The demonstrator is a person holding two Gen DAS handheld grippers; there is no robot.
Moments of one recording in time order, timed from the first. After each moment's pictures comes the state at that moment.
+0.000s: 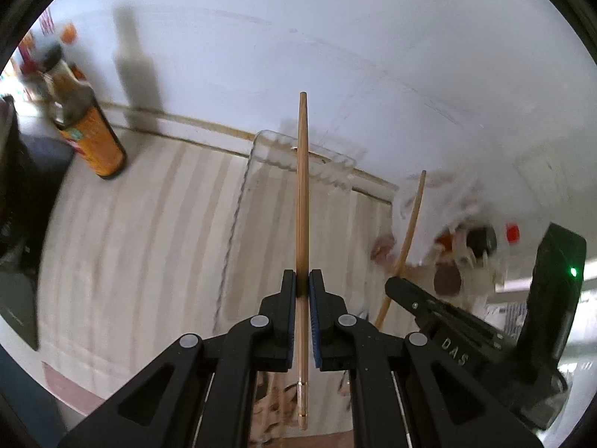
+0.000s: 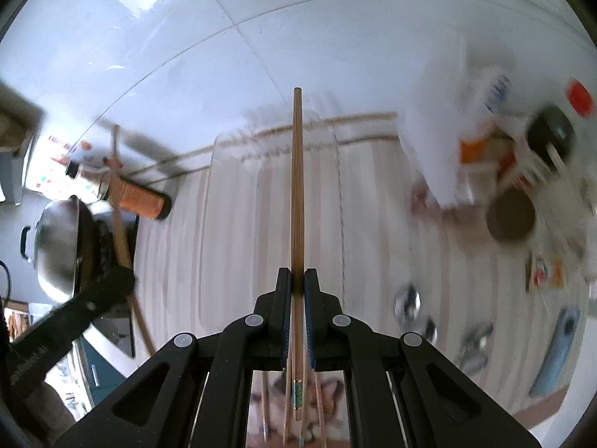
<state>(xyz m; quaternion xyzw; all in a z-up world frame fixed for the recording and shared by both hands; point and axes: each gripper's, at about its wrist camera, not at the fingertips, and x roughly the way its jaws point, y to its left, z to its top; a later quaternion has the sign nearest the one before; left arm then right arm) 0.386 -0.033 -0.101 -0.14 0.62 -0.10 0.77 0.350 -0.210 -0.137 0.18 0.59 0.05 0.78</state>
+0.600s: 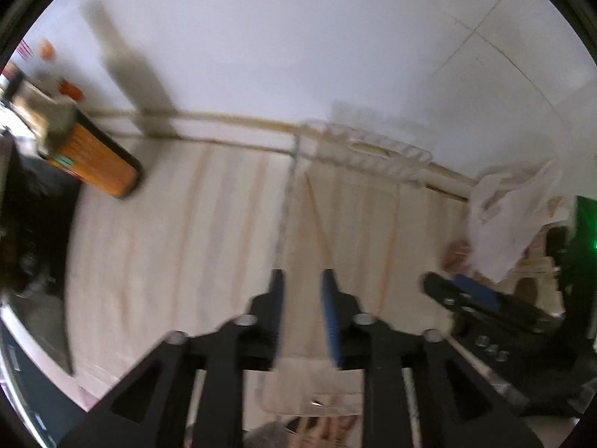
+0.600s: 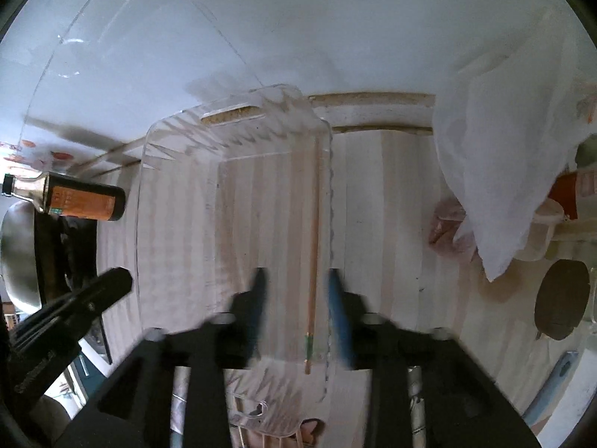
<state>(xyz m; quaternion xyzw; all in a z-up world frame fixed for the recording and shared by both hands) 0.420 -0.050 -0.154 -0.02 0.63 -0.03 0.77 0.428 -0.208 -0.227 0.15 0.66 0.05 0.74</state>
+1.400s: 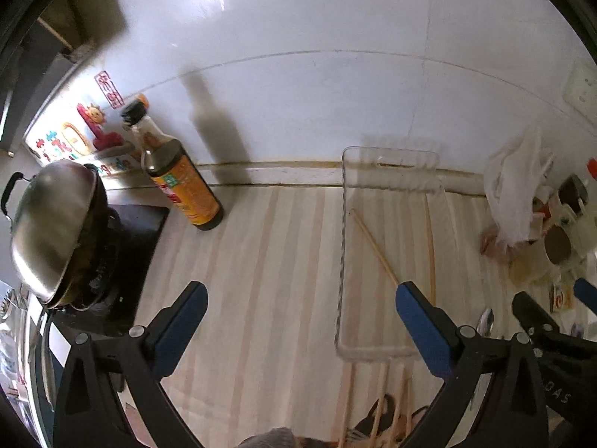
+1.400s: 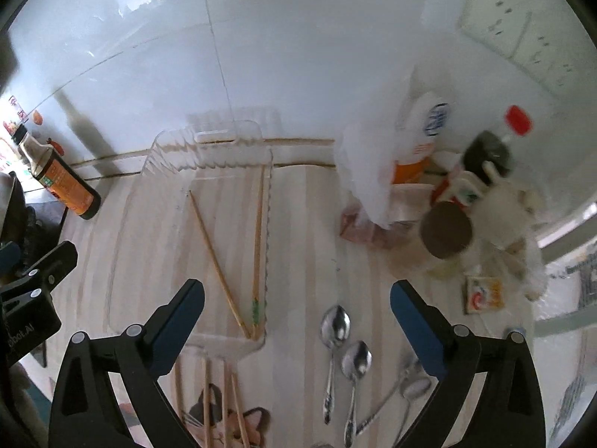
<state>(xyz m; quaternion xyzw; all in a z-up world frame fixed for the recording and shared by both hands) 0.309 -0.026 -0.113 0.07 0.50 0.01 0.86 0.299 -0.194 -0.156 0.04 0.52 -0.07 0.85</state>
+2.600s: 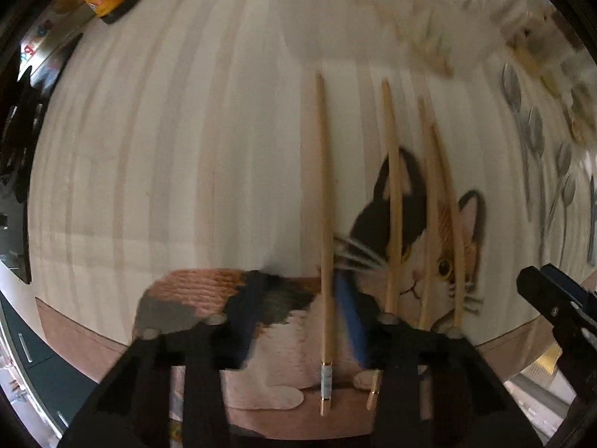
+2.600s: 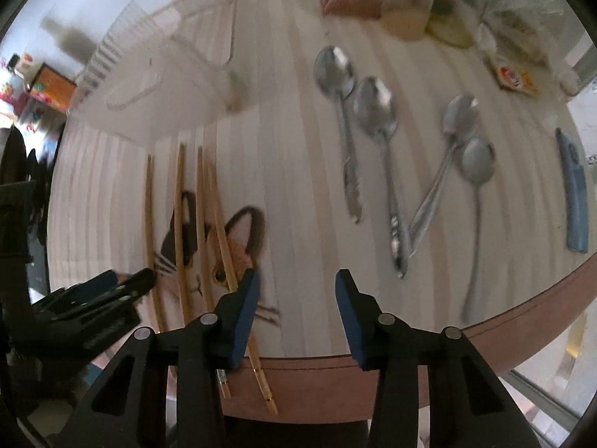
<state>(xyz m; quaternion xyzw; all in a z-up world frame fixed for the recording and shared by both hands) 0.193 -0.026 -0.297 0.07 0.70 -0.06 0.71 0.149 -0.191 -0.287 0.16 0.64 -0.04 0.75</state>
